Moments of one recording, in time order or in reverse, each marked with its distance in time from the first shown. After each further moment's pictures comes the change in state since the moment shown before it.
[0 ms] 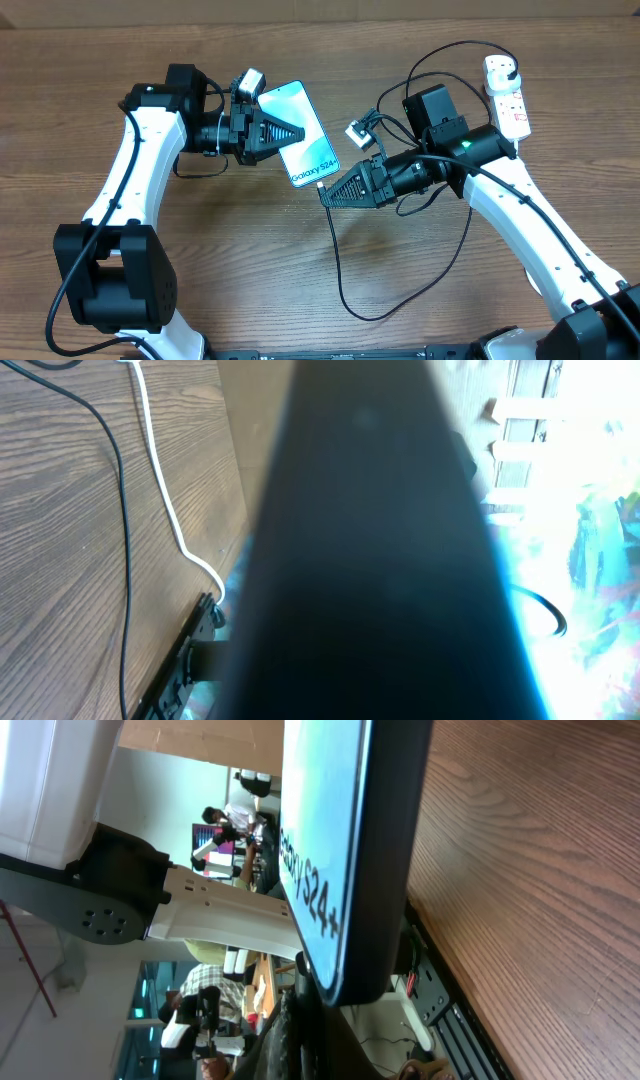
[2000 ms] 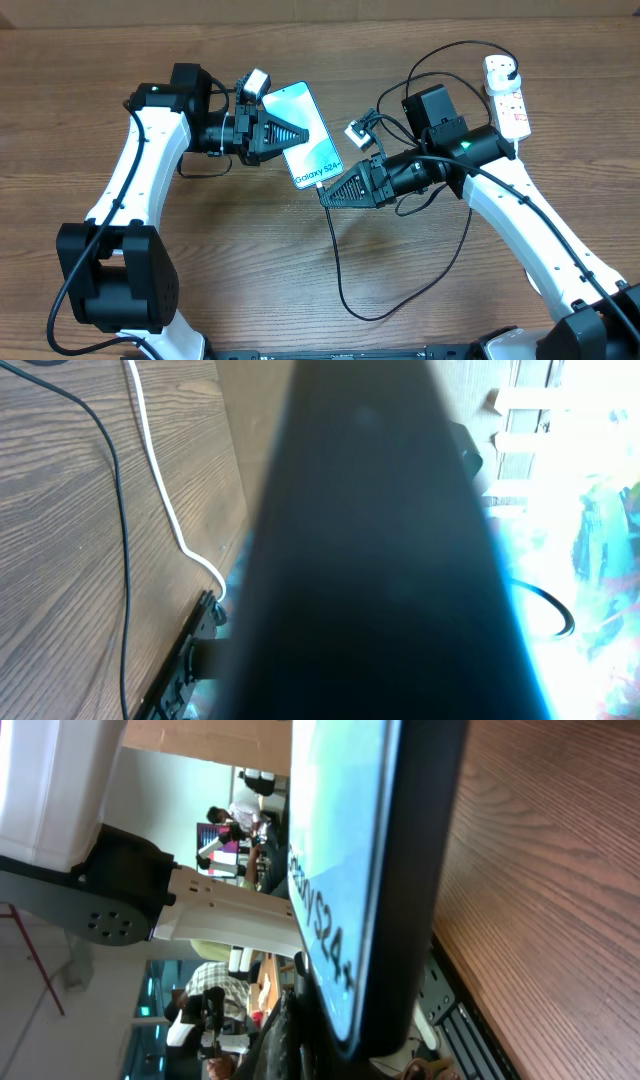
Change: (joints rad) left arm -0.020 0.000 0.000 0.011 0.000 0.004; right arm 0.002 0.000 -0.003 0.013 -0.007 0.022
